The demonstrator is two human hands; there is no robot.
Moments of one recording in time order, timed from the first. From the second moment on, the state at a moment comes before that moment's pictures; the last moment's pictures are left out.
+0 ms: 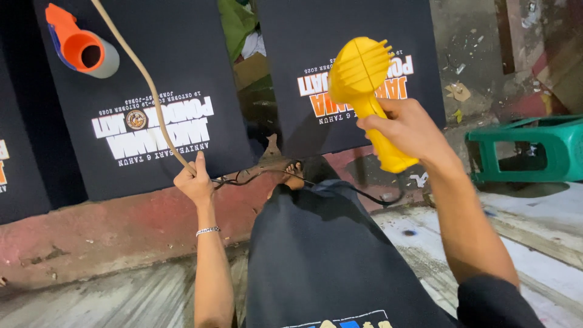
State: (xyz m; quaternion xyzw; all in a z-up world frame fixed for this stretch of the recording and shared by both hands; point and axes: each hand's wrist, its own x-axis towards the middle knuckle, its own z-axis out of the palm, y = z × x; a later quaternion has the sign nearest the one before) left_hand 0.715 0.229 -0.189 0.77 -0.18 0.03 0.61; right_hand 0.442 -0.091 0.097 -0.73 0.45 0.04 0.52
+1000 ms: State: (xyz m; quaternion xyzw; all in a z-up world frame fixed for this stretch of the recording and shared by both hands) left_hand 0.712 0.225 -0.190 0.78 -0.16 0.06 0.60; right_hand 0.432 -0.094 0.099 -0.69 0.51 0.02 0.51
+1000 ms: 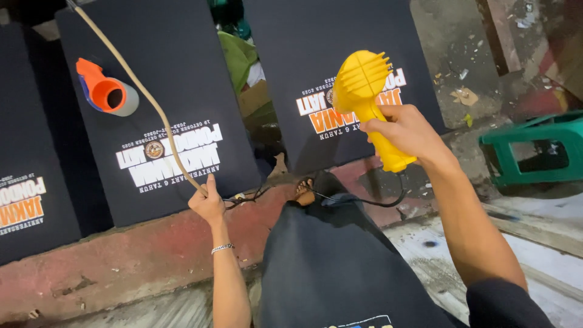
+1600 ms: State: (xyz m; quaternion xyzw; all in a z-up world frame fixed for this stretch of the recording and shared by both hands) left_hand 0.719 0.235 -0.201 0.80 -0.18 0.07 0.57; right_hand 0.418 -0.098 0.101 -0.65 0.50 -0.01 0.58
